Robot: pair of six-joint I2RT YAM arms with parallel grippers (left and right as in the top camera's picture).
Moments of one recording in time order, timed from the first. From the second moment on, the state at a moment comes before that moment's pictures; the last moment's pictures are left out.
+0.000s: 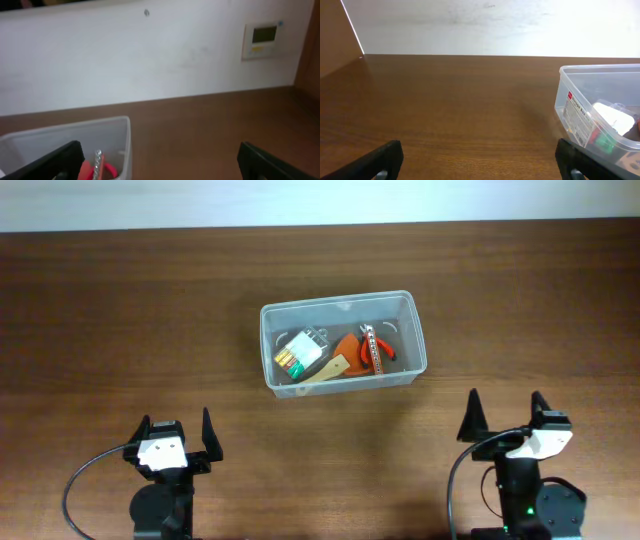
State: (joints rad) left arm -0.02 0.02 0.07 -0.21 -0.14 -0.01; right arm 0.00 0.07 0.28 -0.21 0.03 0.10
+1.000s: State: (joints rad) left arm -0.02 0.02 0.07 -0.21 -0.14 -0.01; right arm 0.00 0.01 0.01 0.02 0.02 0.11
